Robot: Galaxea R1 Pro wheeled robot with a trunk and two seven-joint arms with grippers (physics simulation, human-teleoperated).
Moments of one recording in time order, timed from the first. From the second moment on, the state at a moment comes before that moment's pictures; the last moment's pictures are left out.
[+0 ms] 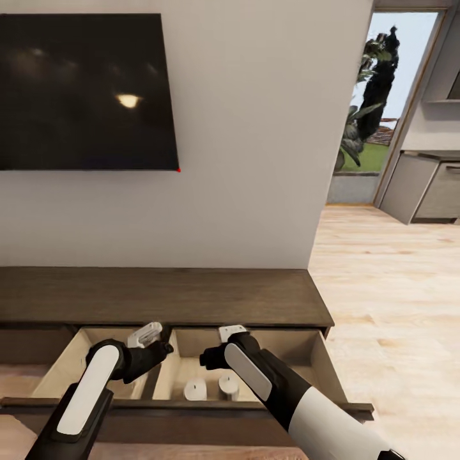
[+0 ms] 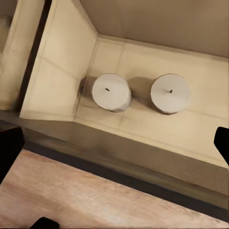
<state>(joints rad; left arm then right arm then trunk) -0.34 0.05 -0.08 -1.54 1.22 0.90 0.96 -0.71 0.17 0.78 -0.90 -0.96 0.74 -0.56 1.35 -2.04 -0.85</state>
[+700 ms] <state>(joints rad) -0.34 0.05 -0.08 -1.54 1.22 0.90 0.96 -0.71 0.17 0.78 -0.90 -0.96 0.74 -0.56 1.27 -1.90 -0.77</state>
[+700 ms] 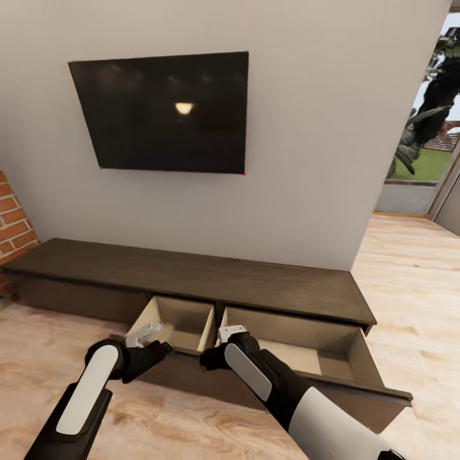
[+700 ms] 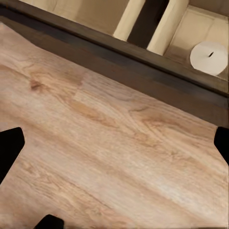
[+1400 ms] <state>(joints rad) -0.34 0.11 0.11 -1.47 1.21 0.93 0.96 -0.71 0.17 0.78 -0.90 -0.96 0.74 -0.56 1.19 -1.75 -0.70</state>
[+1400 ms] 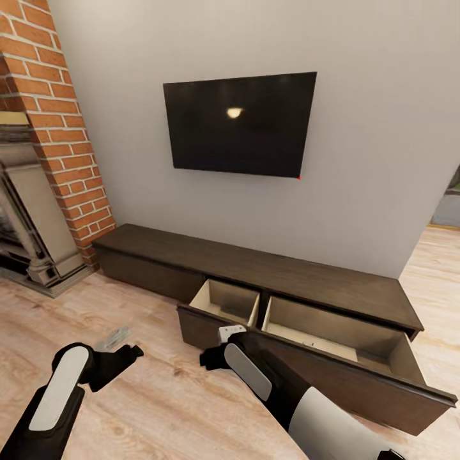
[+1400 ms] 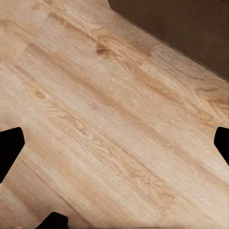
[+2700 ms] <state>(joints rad) -0.32 0.18 0.07 -0.85 0.81 0.56 0.29 -0.50 0.17 1.16 -0.81 -0.95 0.24 -0.56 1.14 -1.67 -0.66</state>
